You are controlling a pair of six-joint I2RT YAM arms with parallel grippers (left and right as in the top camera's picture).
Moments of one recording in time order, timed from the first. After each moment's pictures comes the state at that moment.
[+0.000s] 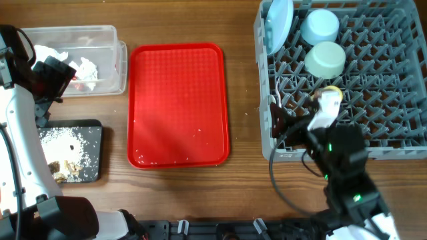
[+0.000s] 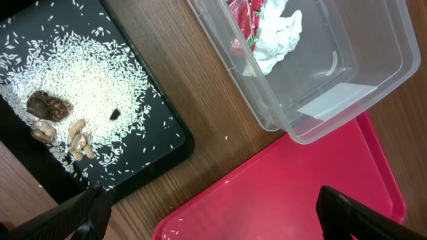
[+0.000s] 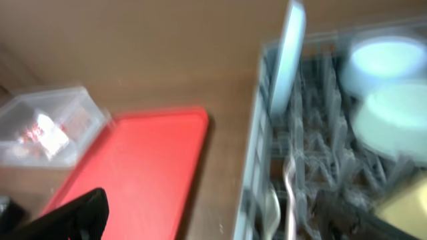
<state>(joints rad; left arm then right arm) 0.39 1.59 1.66 -1.29 -0.03 -0.68 0.32 0.63 0.47 -0.14 -0.03 0.28</state>
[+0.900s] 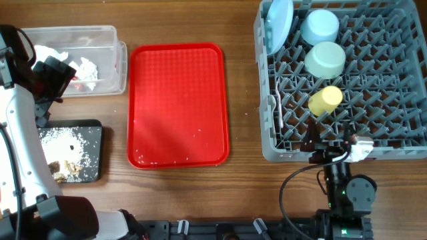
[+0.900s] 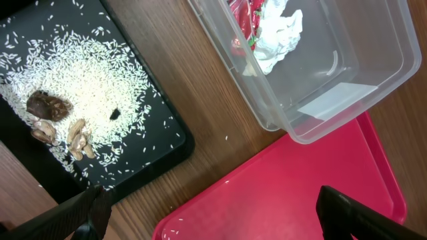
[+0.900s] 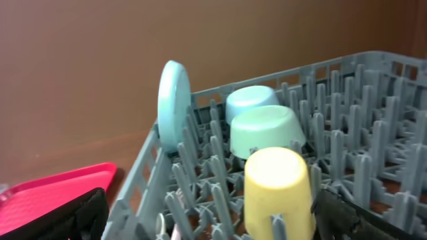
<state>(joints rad) 0.39 1.59 1.66 -1.29 -0.03 -0.68 -0.07 0.02 0.01 0.00 -0.07 0.23</state>
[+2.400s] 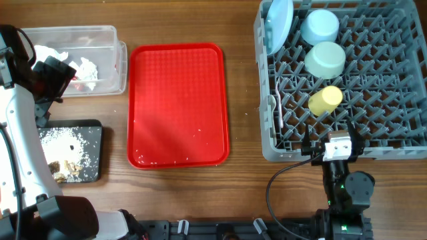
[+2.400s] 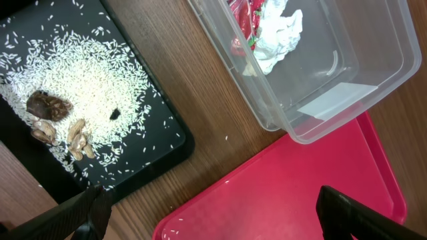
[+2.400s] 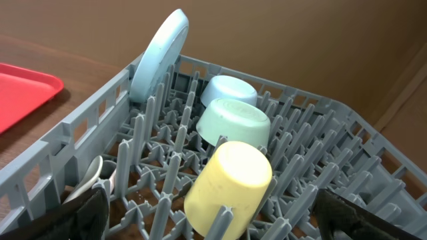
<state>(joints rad) 0.39 1.59 1.66 -1.29 -0.03 -0.68 -0.07 0.10 0.01 0.00 -0.07 -0.29</state>
